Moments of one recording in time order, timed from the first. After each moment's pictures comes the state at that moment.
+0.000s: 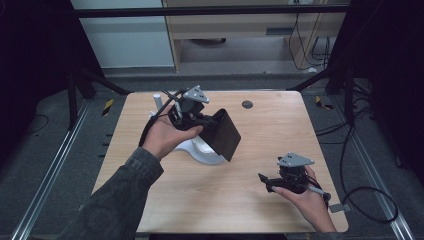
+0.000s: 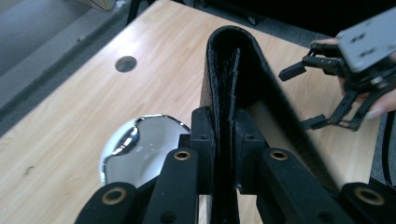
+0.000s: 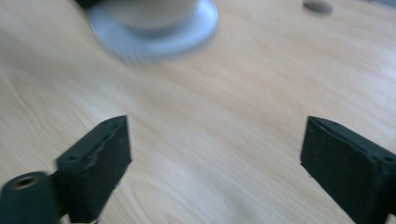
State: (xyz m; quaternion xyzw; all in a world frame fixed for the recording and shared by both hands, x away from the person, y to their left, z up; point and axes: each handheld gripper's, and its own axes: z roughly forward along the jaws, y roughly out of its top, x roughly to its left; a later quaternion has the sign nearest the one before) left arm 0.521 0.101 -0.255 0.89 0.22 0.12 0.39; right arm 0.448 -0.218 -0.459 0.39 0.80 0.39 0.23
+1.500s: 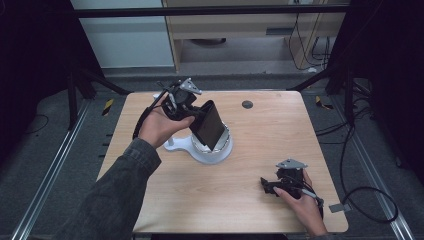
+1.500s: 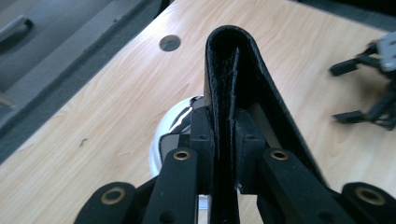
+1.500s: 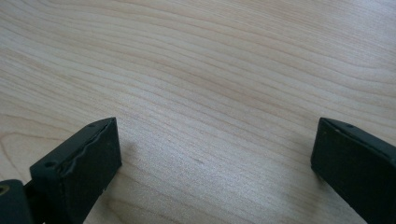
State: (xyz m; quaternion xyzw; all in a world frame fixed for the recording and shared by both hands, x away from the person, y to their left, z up) left arm 0.552 0.112 -0.270 0.89 0.25 0.17 0.33; right arm 0.459 -0.222 -0.513 0.50 0.77 0.33 0.22
